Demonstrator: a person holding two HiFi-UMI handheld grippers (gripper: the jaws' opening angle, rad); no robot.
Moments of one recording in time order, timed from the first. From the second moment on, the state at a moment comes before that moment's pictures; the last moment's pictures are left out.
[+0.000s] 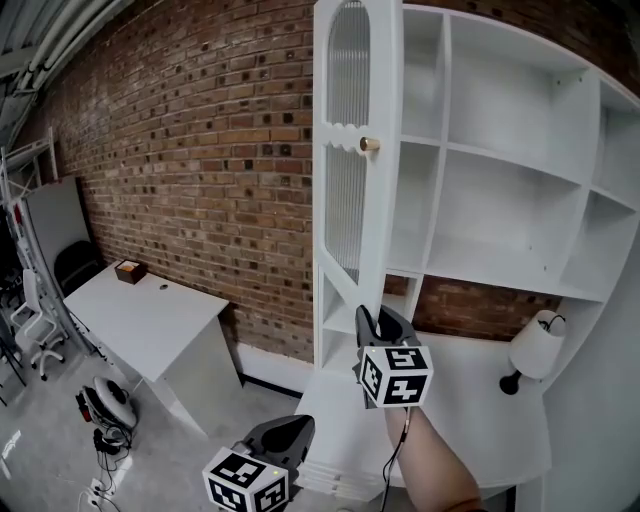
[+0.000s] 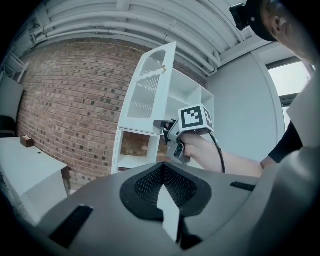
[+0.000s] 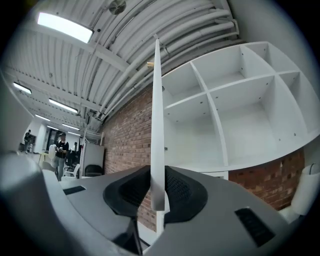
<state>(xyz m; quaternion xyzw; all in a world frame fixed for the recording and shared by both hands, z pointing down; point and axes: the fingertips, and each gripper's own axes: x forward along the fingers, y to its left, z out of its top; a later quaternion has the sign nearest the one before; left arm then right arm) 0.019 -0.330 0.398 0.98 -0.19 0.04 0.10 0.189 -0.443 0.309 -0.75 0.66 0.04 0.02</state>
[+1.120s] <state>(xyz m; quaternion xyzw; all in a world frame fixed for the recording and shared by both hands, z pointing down) 0.177 -0.370 0.378 0.99 -0.11 0.04 0.10 0.338 -0.465 0.301 -0.77 0.64 0.03 0.00</state>
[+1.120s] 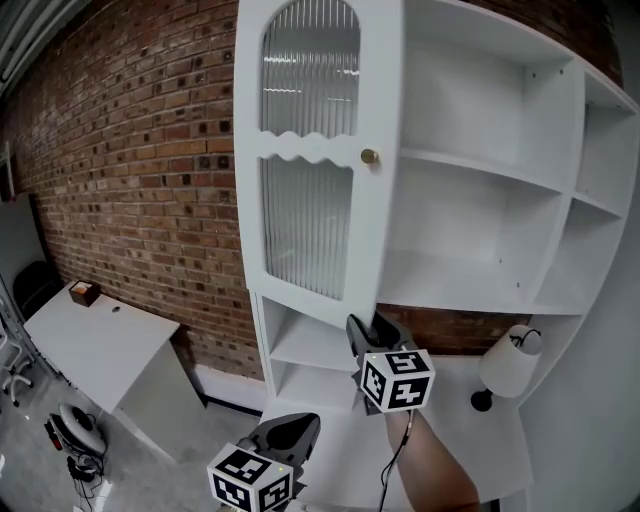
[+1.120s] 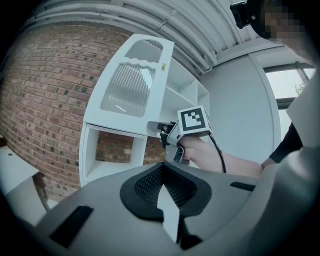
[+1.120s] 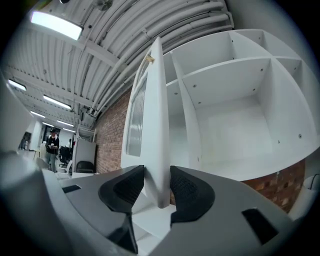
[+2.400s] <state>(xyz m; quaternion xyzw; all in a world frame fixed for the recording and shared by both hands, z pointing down) 0.217 -0.418 0.390 0.99 -0.12 0.05 0.11 0.419 -0.508 0.298 -0.80 0.60 0.03 -0.02</state>
